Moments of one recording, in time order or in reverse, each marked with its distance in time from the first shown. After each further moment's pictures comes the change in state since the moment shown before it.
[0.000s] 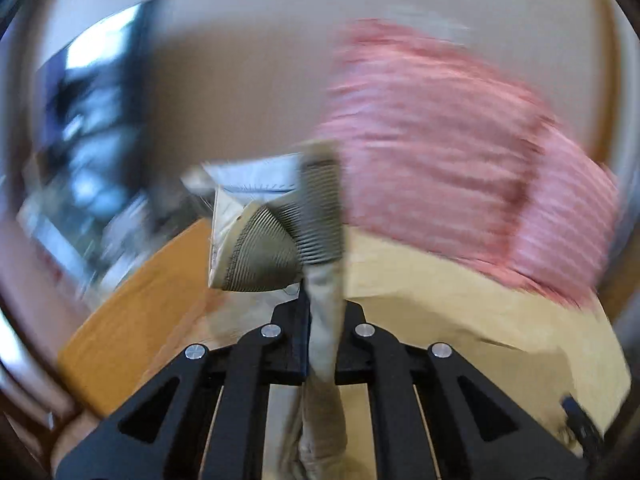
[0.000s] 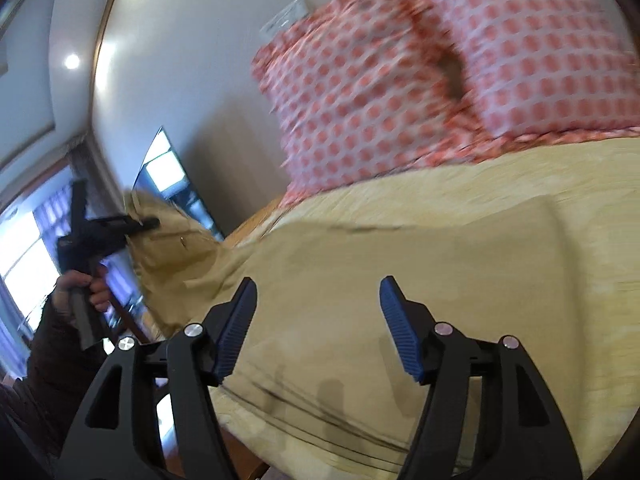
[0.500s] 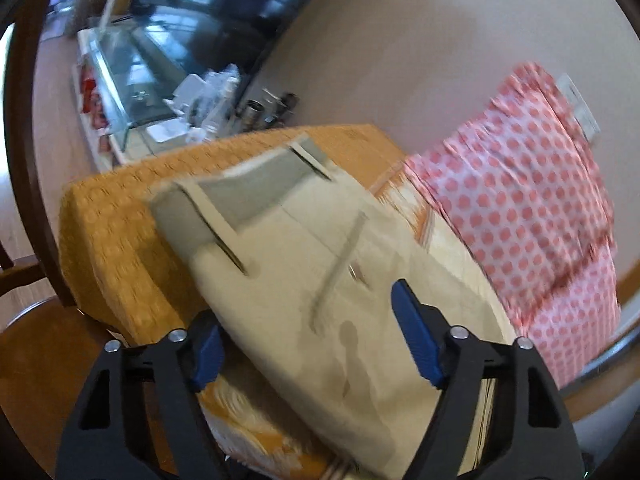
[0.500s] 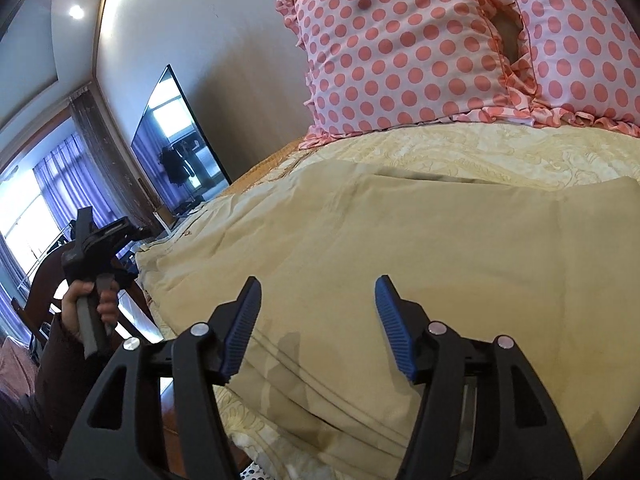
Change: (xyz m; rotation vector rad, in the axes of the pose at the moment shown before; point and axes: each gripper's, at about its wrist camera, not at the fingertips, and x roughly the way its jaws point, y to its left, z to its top) left arm 0.050 0.202 -0.094 -0.628 0.129 0.073; right arm 0.078 0.049 -0.019 -0.097 0.210 0.035
